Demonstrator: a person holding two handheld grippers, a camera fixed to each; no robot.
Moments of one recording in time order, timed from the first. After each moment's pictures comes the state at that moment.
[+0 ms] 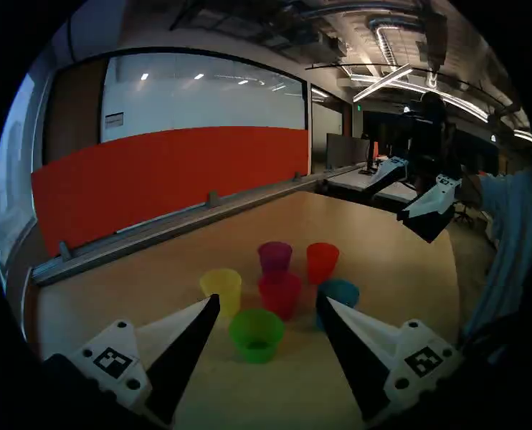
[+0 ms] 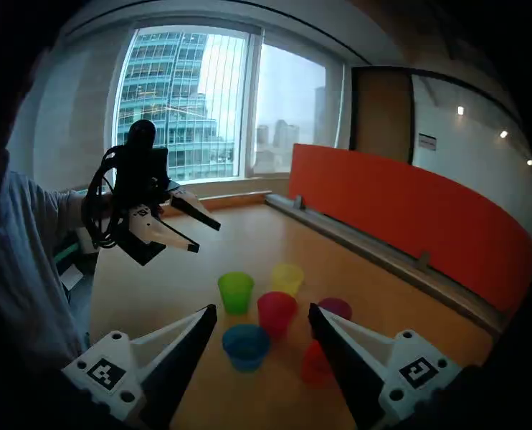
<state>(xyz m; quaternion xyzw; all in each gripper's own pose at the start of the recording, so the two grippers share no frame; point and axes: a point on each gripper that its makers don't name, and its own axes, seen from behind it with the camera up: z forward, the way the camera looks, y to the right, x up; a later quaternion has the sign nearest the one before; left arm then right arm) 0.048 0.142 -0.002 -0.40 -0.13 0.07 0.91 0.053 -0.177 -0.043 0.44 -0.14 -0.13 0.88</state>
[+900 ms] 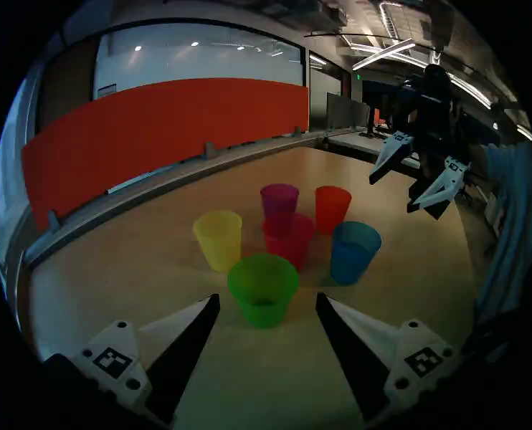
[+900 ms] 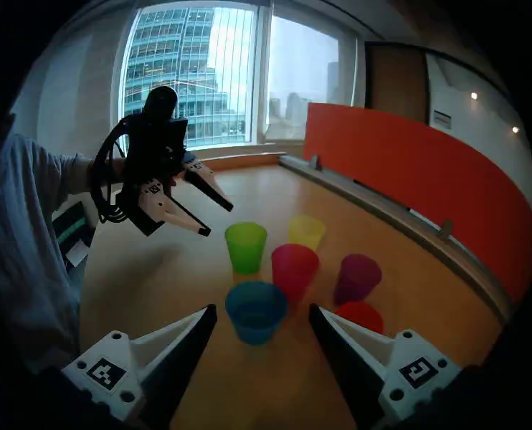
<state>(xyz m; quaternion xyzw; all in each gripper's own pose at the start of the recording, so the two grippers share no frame) -0.041 0.136 0.005 -0.40 -0.21 0.11 0.89 -0.034 -0.186 -0.041 0.46 -0.20 -0.16 0.85</state>
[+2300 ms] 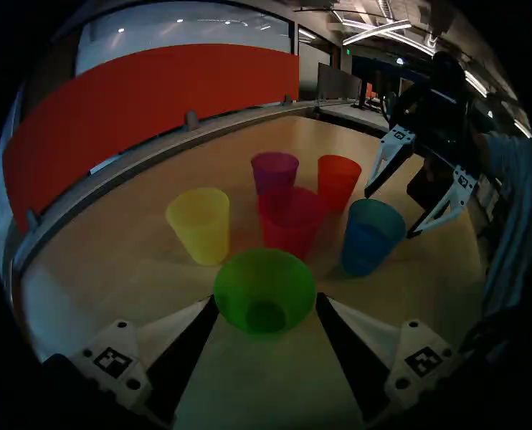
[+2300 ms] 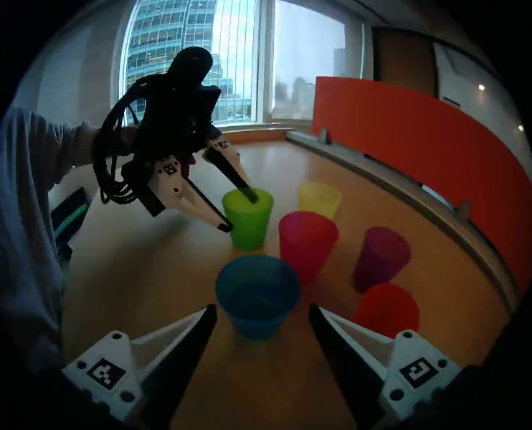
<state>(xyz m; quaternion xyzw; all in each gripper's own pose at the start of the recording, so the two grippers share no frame) -0.083 0.170 0.038 -0.42 -0.27 0.14 0.86 -0.098 -0.203 -0.024 0.47 -0.24 -0.17 0.83</state>
